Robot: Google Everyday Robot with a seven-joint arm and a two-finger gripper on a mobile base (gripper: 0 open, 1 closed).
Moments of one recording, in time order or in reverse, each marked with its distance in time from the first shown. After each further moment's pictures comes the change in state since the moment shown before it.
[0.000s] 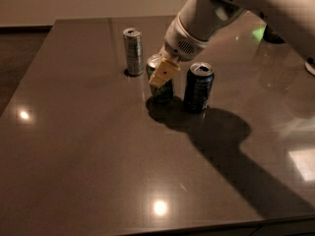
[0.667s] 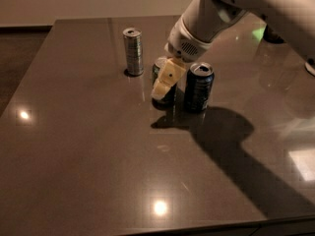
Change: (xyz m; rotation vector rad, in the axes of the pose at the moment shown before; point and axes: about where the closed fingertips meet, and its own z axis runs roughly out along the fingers) arm 0.011 -0.004 0.001 0.001 0.011 0.009
